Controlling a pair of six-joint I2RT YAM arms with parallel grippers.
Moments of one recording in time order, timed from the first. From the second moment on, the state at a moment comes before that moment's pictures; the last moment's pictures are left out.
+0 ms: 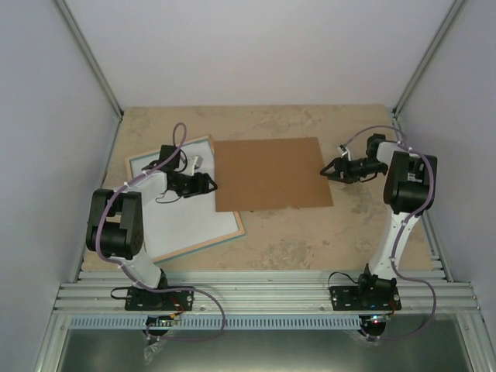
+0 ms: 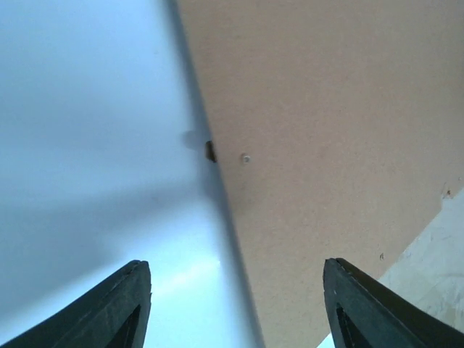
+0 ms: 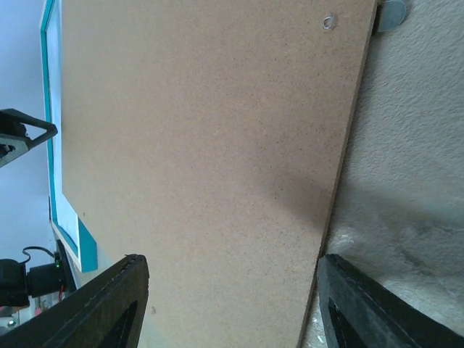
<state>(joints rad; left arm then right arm) -0.12 1.67 0.94 -0.38 0.58 -0.16 -0.16 2.19 1.47 -0.85 -0.92 -0.29</state>
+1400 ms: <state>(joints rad) -0.18 1.72 1.30 -0.04 0.97 -0.71 -0.16 1.83 1.47 -0.53 -0.72 -0.37</state>
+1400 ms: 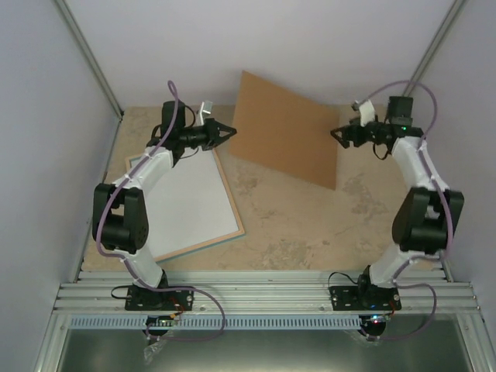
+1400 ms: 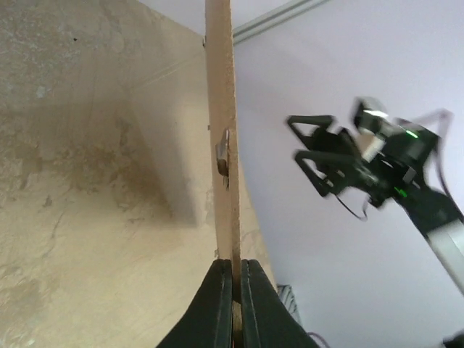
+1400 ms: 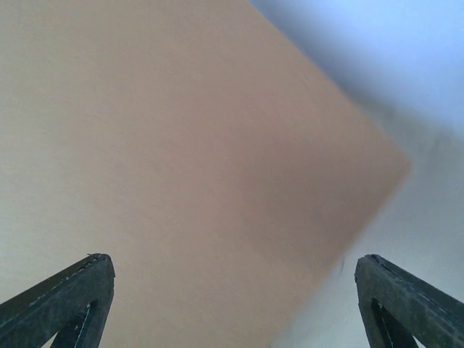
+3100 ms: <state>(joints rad) -0.04 1.65 1.52 0.02 0.86 -0.60 0.11 1.46 1.39 -0.13 -0.53 -0.39</state>
